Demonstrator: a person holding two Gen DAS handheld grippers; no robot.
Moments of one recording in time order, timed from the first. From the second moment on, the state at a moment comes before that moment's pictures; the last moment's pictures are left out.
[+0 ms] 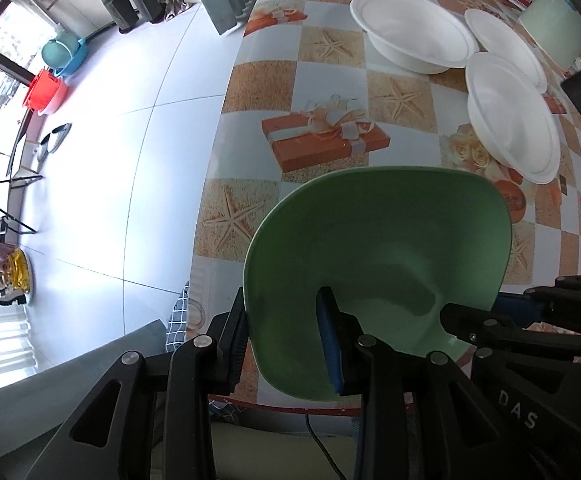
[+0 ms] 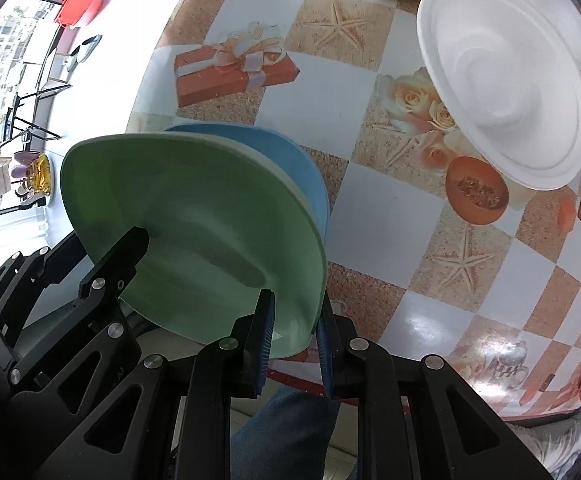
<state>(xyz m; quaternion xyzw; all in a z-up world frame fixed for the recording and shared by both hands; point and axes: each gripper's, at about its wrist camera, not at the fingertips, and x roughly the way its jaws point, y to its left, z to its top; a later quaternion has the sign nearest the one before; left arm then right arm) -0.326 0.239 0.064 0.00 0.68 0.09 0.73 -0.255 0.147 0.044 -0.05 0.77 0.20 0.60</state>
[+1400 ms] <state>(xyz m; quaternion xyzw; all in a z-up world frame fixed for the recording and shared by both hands) -0.313 0.067 0.088 0.12 0.67 -0.08 0.73 -0.277 -0.071 0.075 0.09 0.75 0.03 0.66</state>
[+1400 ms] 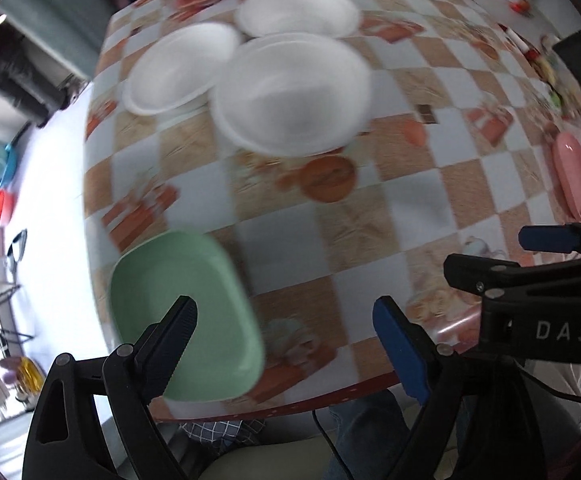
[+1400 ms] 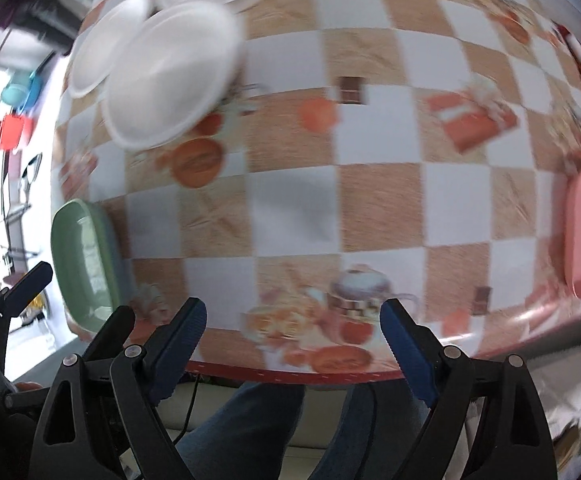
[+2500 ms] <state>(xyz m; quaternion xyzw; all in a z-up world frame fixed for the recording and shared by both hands) -0.292 -0.254 0.053 0.17 0.70 -0.15 0.68 -0.306 -0.430 0.051 0.13 0.72 -0.10 0.67</state>
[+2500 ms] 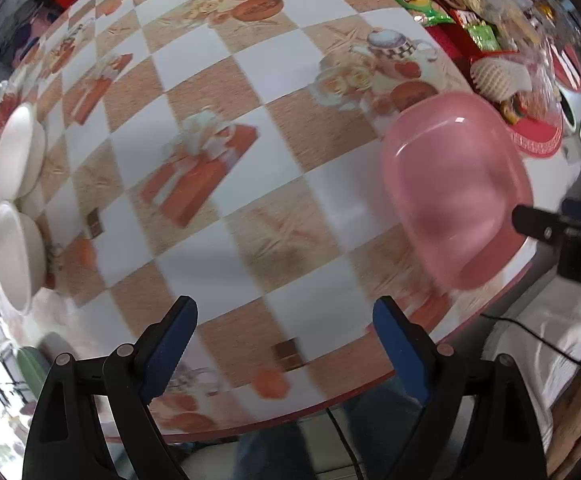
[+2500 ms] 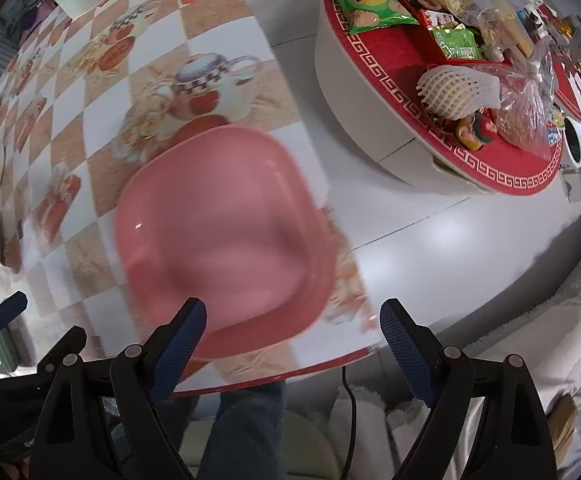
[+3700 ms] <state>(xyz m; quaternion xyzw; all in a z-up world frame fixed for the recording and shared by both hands) -0.260 -0.341 -0.012 0.11 0.73 -0.13 0.67 -0.271 -0.432 0.010 0.07 0.74 -0.01 0.67</state>
